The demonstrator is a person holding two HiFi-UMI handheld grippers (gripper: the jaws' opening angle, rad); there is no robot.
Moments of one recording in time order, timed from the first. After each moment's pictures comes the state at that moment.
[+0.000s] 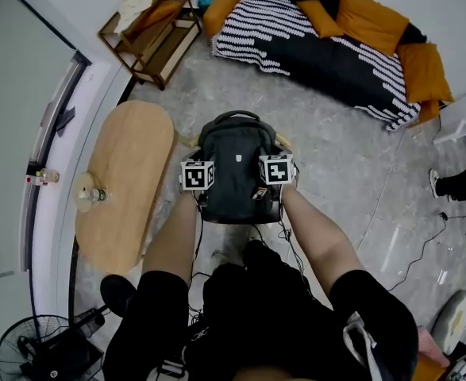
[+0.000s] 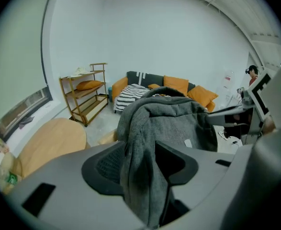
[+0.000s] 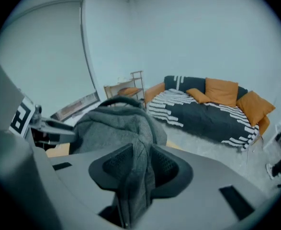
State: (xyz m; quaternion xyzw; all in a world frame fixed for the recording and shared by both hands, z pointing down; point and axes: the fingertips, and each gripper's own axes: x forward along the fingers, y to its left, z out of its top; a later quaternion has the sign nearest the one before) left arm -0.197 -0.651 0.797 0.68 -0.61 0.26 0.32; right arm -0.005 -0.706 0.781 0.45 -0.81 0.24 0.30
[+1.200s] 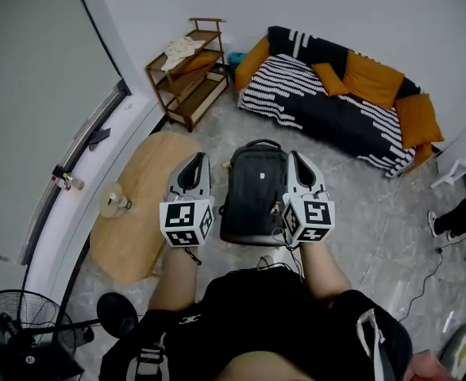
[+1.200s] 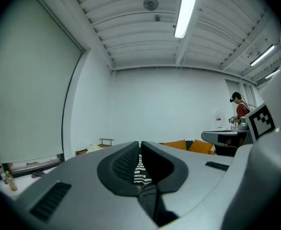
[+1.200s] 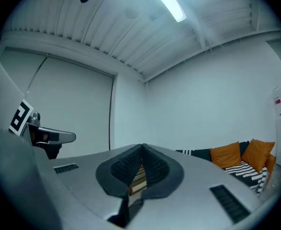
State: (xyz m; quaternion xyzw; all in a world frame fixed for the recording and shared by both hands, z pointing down) left arm -0.202 -0.400 0.338 0.72 -0.69 0.03 0.01; right arm -0.008 -0.464 0.352 0.47 -0.88 0.02 -0.04
